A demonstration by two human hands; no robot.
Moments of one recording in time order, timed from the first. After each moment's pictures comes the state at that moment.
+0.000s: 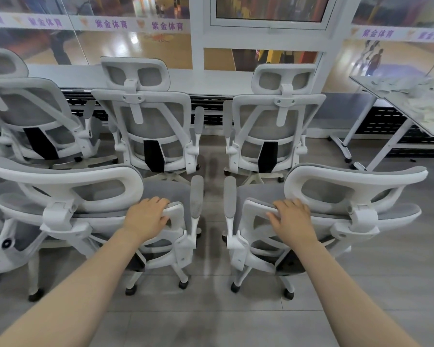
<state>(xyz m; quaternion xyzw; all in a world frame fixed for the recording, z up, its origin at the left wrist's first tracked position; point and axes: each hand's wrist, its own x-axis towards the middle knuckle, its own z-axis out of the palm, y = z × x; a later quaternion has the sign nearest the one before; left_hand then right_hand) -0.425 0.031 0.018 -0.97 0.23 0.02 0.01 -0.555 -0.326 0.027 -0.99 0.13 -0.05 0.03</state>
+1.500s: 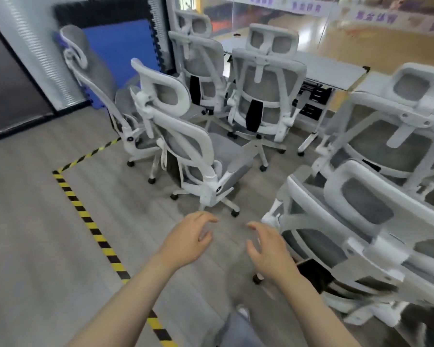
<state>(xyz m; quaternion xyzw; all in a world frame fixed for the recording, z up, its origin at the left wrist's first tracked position) -0.538 0.562 0.016 -0.96 -0.04 -0.02 -0.29 -0.466 0.342 0.009 -0.91 -0.26 0.10 0.30</state>
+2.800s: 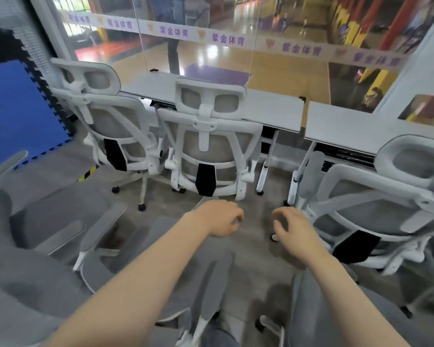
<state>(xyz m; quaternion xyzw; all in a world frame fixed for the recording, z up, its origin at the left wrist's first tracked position) 0.129 0.683 0.073 -0.94 0.30 0.15 -0.06 0.090 0.451 0.049 -0.97 -0.05 0.00 0.26</state>
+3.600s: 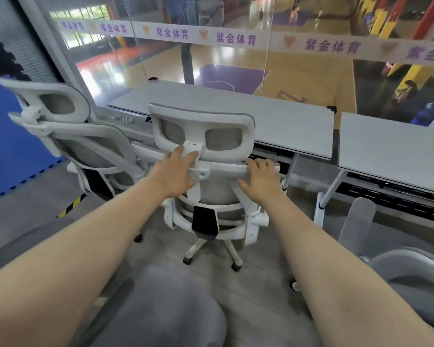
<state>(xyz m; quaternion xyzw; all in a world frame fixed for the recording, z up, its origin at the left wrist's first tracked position) 0.481 0.759 0.084 -1.00 0.04 0.01 -0.03 0.535 0.519 0.013 -0.98 -0.10 -0.01 0.15</state>
